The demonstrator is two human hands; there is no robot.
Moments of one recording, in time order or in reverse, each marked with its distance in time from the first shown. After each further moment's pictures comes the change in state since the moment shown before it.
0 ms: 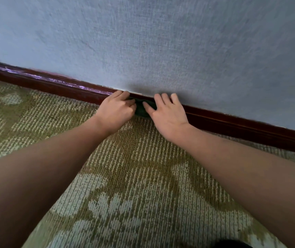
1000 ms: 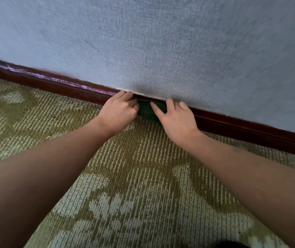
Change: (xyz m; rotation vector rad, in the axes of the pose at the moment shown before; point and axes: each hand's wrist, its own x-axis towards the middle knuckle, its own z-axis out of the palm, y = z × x) left_hand -0.001 0.001 0.001 -0.037 0.027 -0.009; right_hand -0.012 0.006 0.014 -0.026 -0.078 0.048
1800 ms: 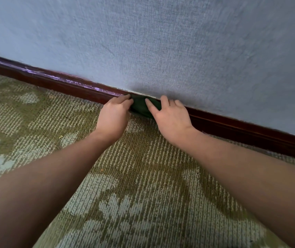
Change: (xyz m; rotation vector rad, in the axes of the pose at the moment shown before) left_hand -0.023 0.000 0.005 -0.489 0.098 -0.649; right_hand 0.022 -0.025 -0.029 0.111 0.043 -0.010
